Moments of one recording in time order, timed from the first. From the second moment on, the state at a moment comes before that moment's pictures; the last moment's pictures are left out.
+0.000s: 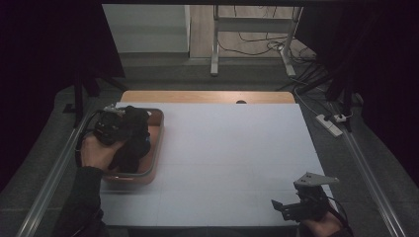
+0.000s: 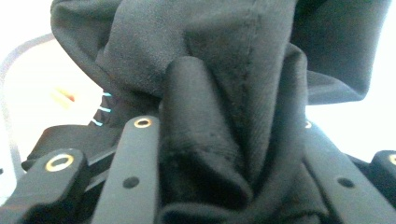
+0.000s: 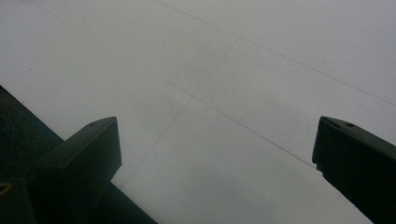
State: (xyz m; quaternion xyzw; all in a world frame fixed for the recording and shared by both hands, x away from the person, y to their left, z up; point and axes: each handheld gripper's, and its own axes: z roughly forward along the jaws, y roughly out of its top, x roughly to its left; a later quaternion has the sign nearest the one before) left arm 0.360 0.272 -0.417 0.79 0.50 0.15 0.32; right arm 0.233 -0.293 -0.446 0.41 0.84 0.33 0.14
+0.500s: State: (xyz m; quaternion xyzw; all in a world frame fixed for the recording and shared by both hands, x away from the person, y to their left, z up) left arm 0.349 0.271 -0.391 0.77 0.49 0.17 0.38; right arm 0.232 -0.293 -0.446 0.41 0.84 0.33 0.14
